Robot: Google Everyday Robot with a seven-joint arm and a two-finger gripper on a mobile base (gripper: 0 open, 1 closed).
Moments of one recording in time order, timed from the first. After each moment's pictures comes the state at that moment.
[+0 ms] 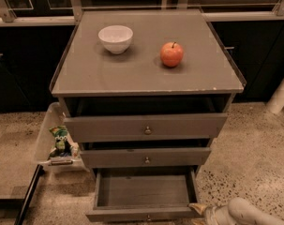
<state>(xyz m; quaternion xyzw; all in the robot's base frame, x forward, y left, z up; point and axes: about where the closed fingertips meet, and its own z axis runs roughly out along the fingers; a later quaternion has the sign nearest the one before) 0.399 -0.276 0.170 -0.73 0.62 0.13 0.27</state>
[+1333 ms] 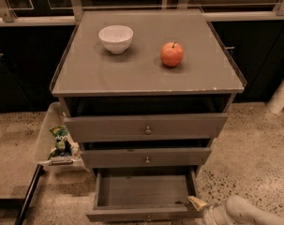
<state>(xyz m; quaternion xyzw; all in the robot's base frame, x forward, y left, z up) 0.399 -0.267 0.189 -0.74 0.61 0.12 0.26</state>
